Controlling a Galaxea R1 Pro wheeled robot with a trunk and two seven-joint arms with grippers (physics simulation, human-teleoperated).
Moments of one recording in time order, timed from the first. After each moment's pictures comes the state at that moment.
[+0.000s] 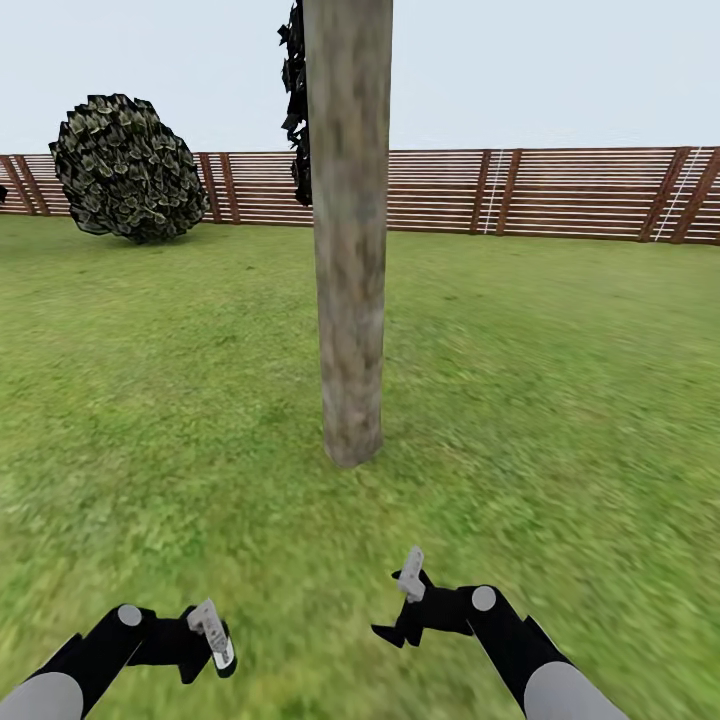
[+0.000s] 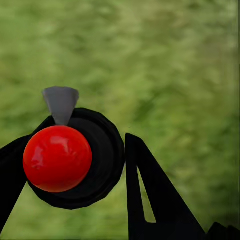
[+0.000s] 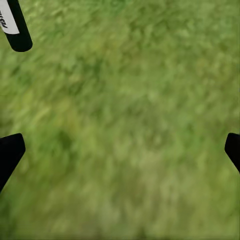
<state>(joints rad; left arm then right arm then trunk) -0.58 0.23 0.02 -0.36 -0.59 -0.09 -0.86 -0.58 0.06 0.01 -0.49 0.60 -0.21 0.78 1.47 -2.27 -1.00</state>
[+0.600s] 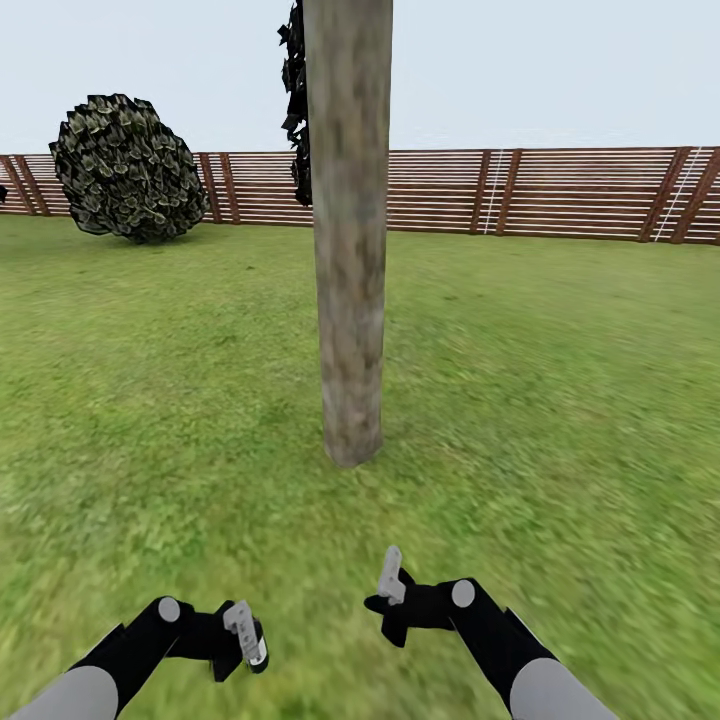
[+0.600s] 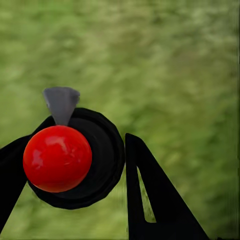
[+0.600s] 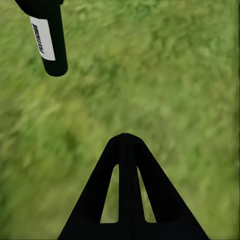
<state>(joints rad) -0.59 0.17 -0.12 -0.41 -0.59 -0.11 -0.86 -0.58 0.09 0.15 -0.55 0.63 -0.21 0.79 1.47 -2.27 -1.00</state>
